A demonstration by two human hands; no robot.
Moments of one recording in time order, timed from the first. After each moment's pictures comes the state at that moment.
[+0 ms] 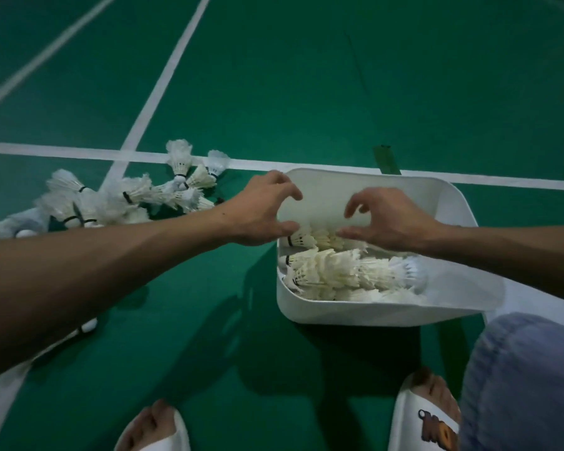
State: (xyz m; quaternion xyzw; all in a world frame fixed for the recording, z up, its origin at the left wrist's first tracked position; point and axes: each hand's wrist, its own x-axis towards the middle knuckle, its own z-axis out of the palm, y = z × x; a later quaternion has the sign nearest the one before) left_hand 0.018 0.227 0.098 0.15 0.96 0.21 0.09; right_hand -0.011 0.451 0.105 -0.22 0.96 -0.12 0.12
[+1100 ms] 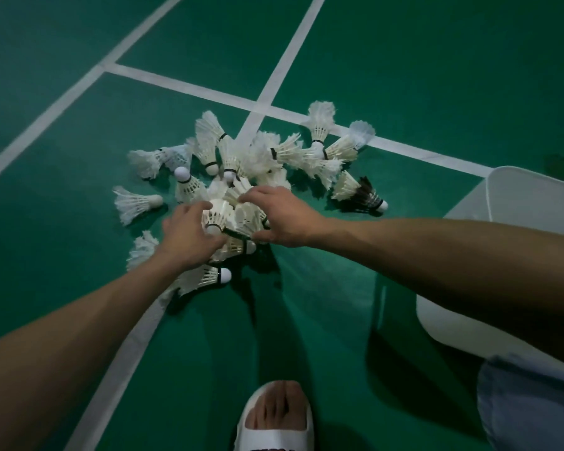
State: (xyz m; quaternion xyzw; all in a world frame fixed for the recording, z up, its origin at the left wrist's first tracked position) left_hand 0.154 -0.055 -0.035 -0.32 0.90 0.27 0.05; right_hand 0.031 0.088 -0.017 -0.50 0.83 -0.12 0.19
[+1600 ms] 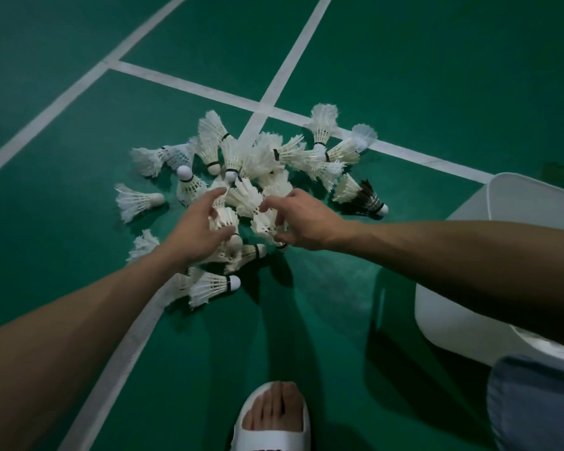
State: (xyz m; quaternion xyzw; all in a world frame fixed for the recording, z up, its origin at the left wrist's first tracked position) left_hand 0.151 -0.055 -0.031 -0.26 0.88 0.40 0.03; right_hand 0.023 0.109 -0.016 -0.48 0.85 -0.12 0.21
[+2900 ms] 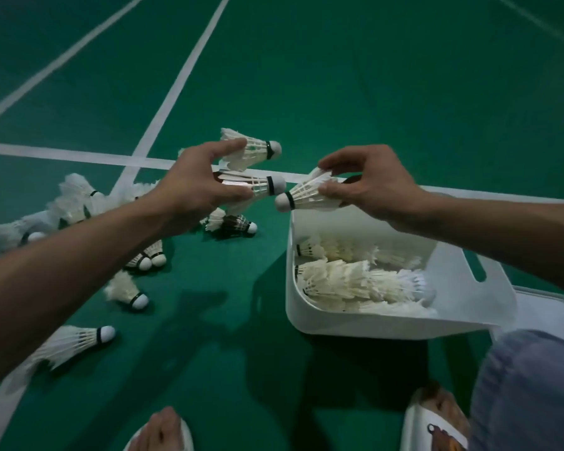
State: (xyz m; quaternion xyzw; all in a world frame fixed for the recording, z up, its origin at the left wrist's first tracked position) left_hand 0.042 0.150 0.138 -0.06 0.81 0.59 0.02; right_hand -0.022 0.386 0.145 -0.17 0.87 -0.46 0.08
